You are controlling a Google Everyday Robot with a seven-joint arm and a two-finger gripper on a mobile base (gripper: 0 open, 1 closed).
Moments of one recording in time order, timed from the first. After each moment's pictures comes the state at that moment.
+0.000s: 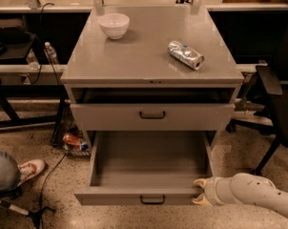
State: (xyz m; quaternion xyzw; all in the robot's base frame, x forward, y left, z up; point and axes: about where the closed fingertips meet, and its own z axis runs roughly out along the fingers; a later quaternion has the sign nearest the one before) arm 0.457 -0.220 0.406 -0.63 0.72 0.06 0.26
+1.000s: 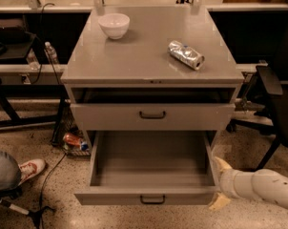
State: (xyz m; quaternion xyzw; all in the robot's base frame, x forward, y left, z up) arm 0.477 -0.266 0.455 -0.60 0.74 0.02 0.32
